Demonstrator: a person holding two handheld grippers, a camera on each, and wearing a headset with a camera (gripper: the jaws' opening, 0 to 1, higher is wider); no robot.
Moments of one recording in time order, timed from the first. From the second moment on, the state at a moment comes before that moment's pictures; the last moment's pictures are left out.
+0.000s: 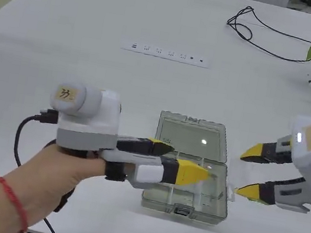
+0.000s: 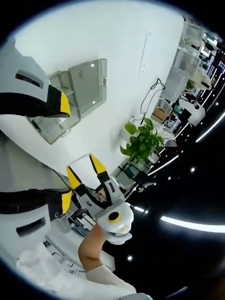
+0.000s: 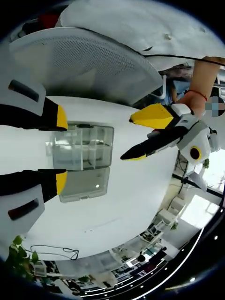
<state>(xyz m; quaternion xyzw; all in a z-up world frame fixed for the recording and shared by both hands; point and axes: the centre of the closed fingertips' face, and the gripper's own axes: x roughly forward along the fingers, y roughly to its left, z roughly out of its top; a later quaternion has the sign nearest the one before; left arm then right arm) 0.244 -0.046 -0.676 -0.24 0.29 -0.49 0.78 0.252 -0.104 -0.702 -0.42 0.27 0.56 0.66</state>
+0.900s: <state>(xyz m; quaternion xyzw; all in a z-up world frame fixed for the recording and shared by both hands) 0.224 -0.078 -0.685 -0.30 0.35 -0.50 0.74 0.222 -0.068 -0.684 -0.45 0.26 0.55 0.65</state>
